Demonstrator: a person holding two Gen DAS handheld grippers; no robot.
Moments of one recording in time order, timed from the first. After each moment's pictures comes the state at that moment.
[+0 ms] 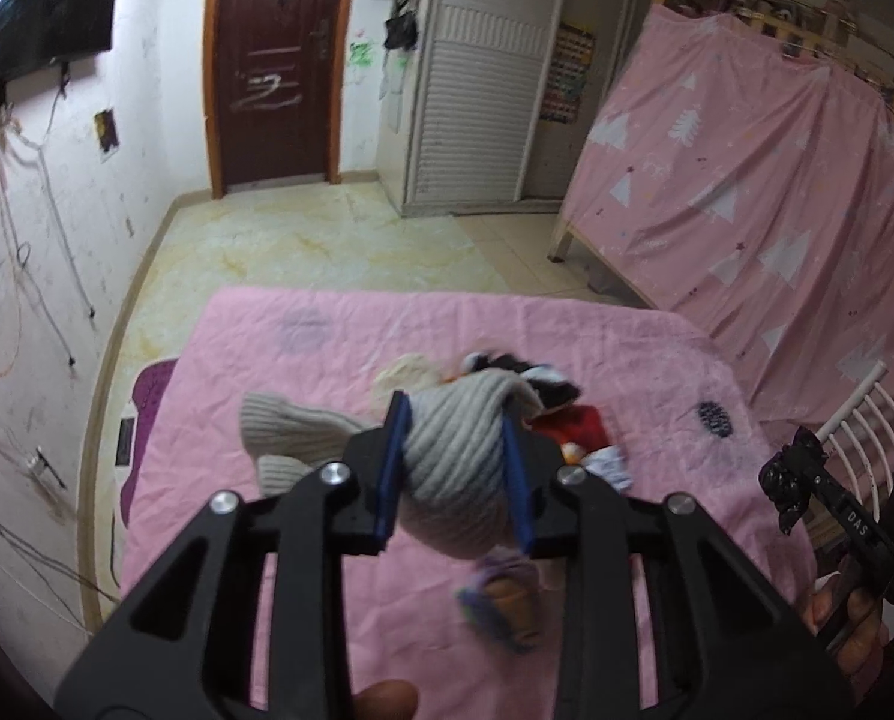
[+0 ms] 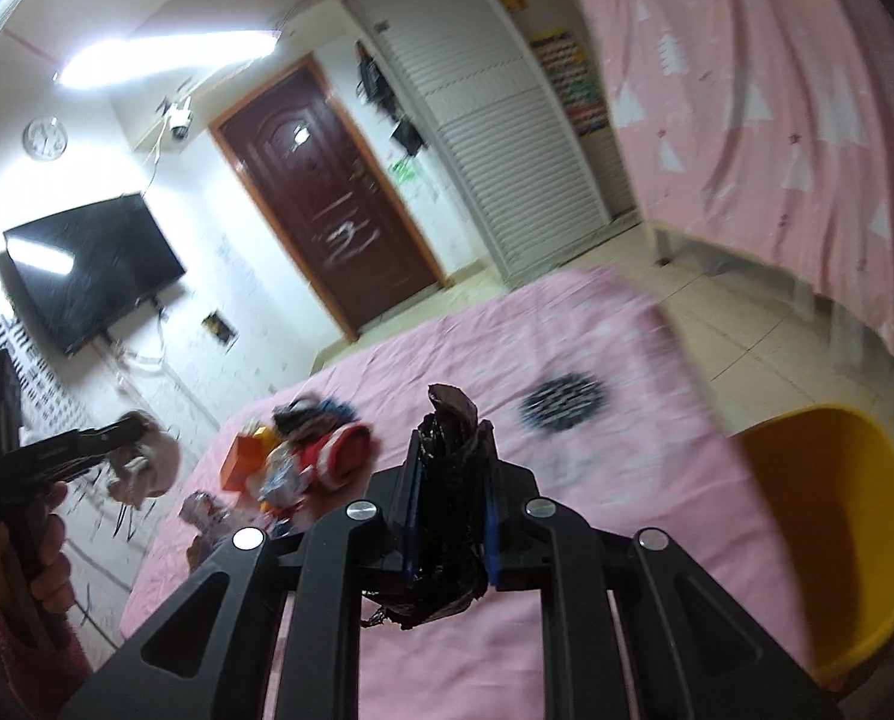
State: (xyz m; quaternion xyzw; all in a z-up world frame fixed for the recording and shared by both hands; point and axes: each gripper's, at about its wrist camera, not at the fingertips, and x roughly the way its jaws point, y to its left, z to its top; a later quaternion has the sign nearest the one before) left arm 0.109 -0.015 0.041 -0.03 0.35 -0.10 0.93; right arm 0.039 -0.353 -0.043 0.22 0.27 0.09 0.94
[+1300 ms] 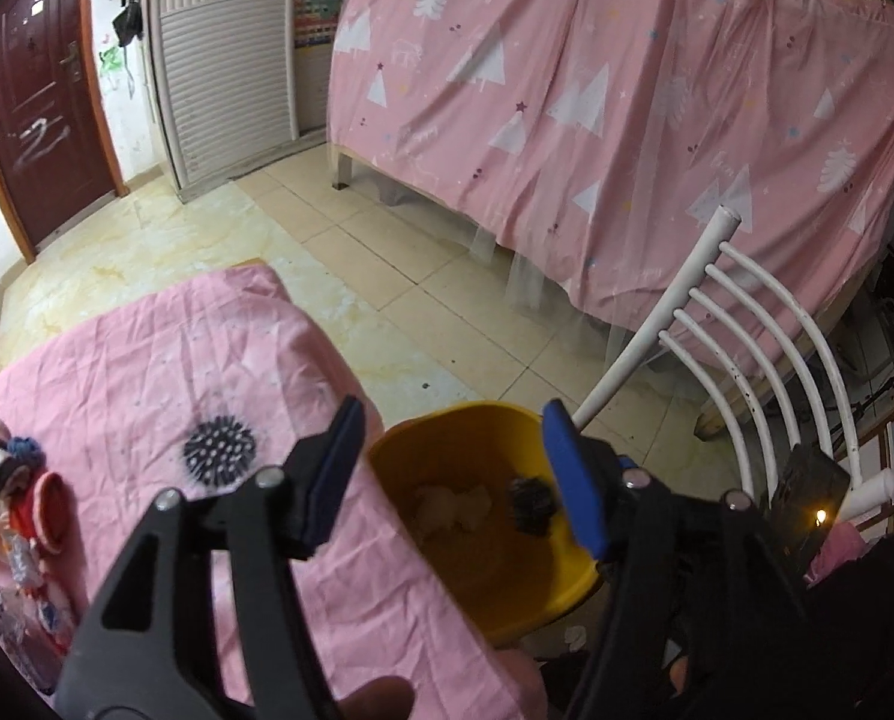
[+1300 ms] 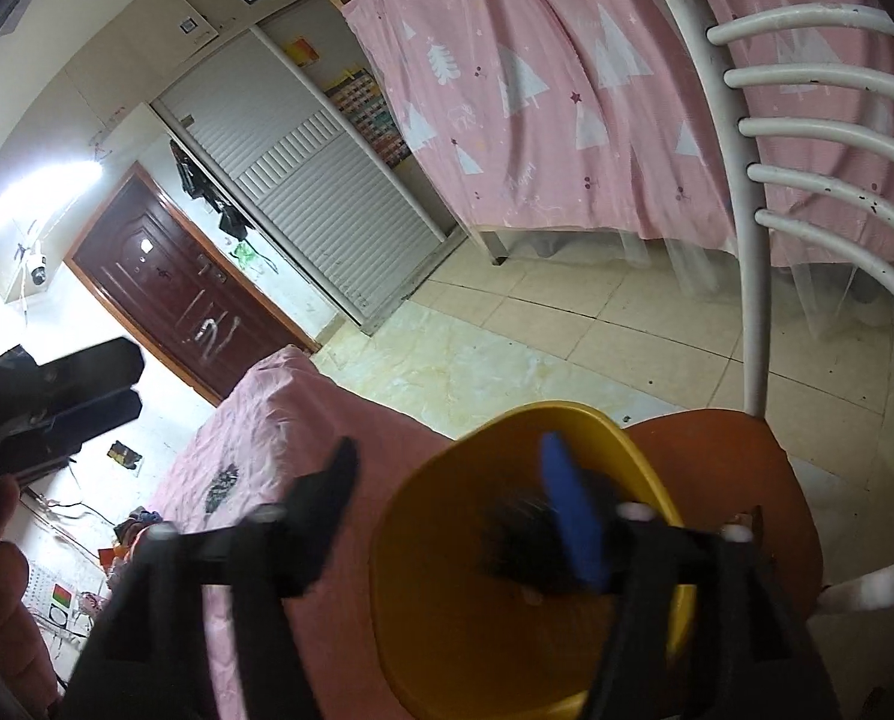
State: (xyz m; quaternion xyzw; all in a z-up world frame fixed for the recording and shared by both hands) left arm 0.107 -0.388 0.009 0.07 0.42 -0.30 0.86; right arm -0.008 -0.558 -0.116 0.33 0.26 -0.07 0.90
